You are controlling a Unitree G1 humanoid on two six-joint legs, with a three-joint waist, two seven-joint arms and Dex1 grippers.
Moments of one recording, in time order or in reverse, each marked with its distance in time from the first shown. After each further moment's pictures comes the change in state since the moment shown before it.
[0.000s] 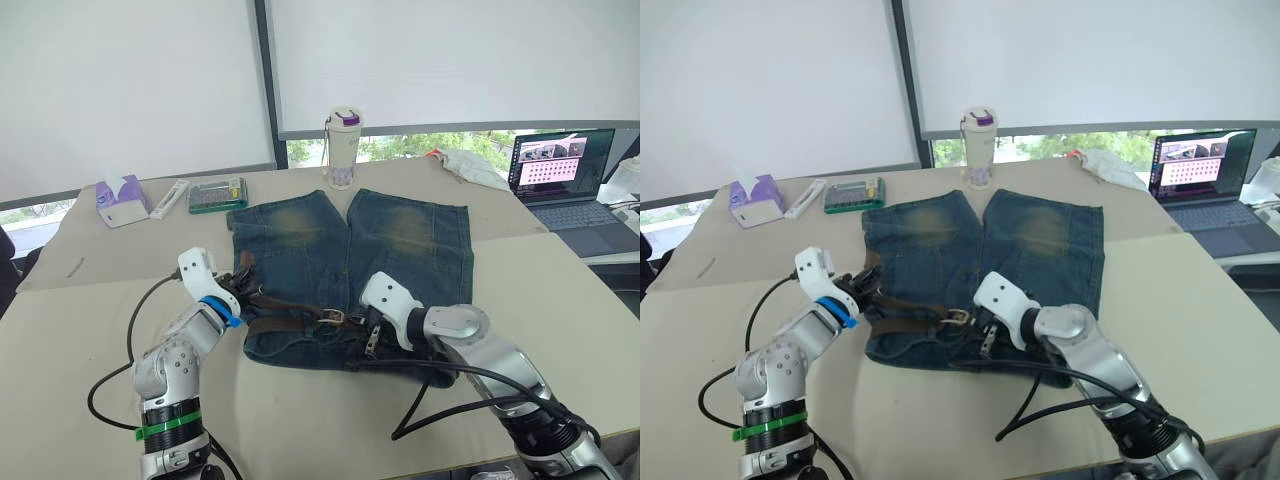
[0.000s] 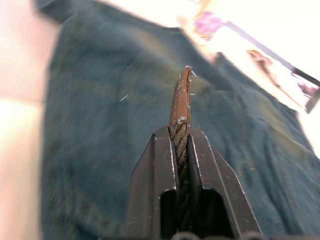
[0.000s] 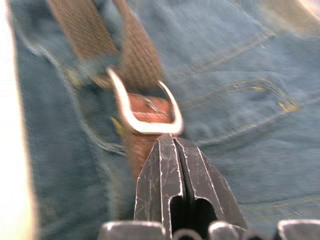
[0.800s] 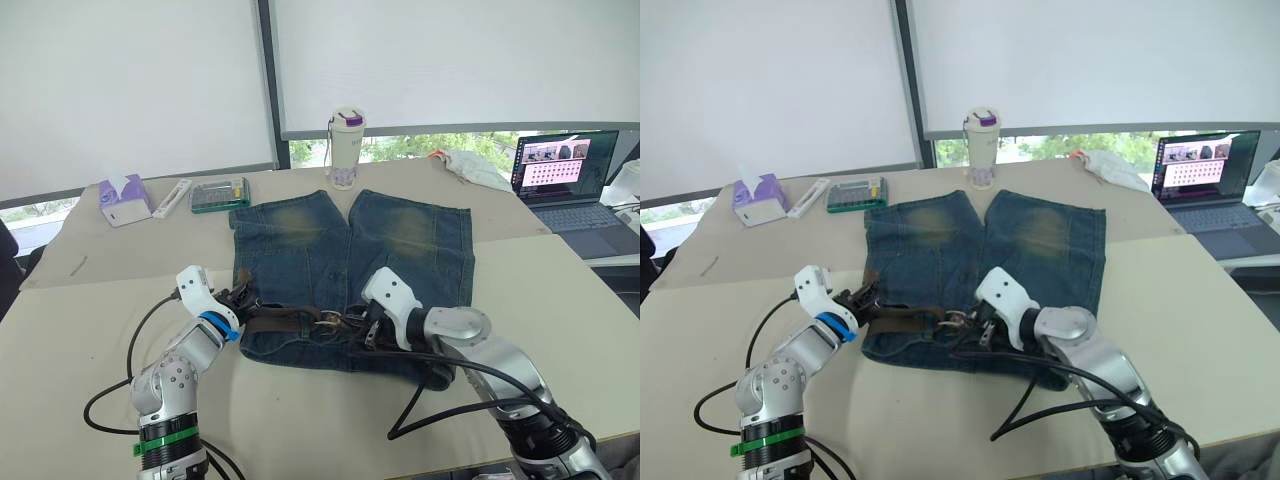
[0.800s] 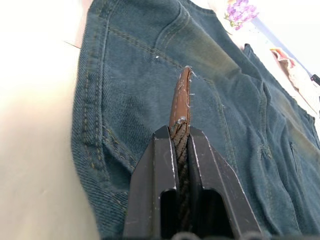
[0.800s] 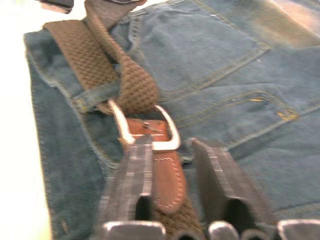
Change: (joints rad) left arm 0.059 -0.005 -0.001 0.008 -0.085 -0.018 0.045; right arm 0.020 0.024 -0.009 0.008 0.031 0.000 -0.058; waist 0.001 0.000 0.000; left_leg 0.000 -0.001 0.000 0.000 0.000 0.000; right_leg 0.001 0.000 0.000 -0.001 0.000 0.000
